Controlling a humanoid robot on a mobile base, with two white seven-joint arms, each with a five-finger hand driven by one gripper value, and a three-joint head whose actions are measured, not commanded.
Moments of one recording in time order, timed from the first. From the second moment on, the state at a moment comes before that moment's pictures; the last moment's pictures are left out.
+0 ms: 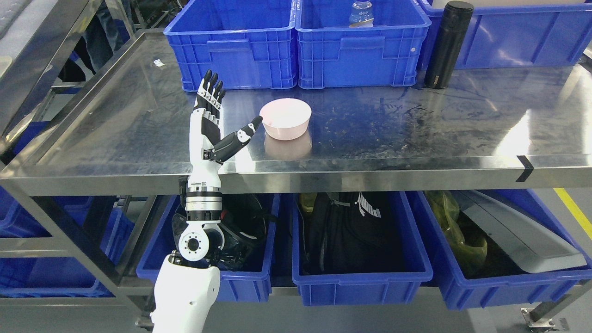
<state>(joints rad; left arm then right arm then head) -0.21 0.00 -0.10 -1.49 0.14 -0.42 0.10 0.00 0.00 0.05 0.00 0.05 -0.08 -0.02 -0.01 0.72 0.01</state>
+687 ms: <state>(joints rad) -0.31 0.16 -0.10 -1.49 -0.15 -0.40 -0.23 0.00 0.00 0.05 0.00 0.05 -0.08 -0.01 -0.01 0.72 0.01</state>
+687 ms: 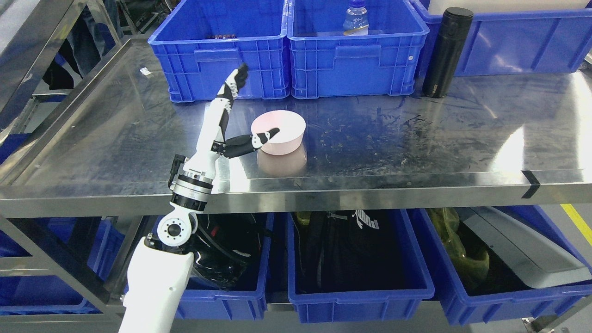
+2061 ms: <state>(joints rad) -0.76 0.28 -0.30 -1.47 -0.68 -0.02 -1.06 0.00 0.00 0.05 0.00 0.05 -0.08 -0.02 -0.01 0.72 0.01</state>
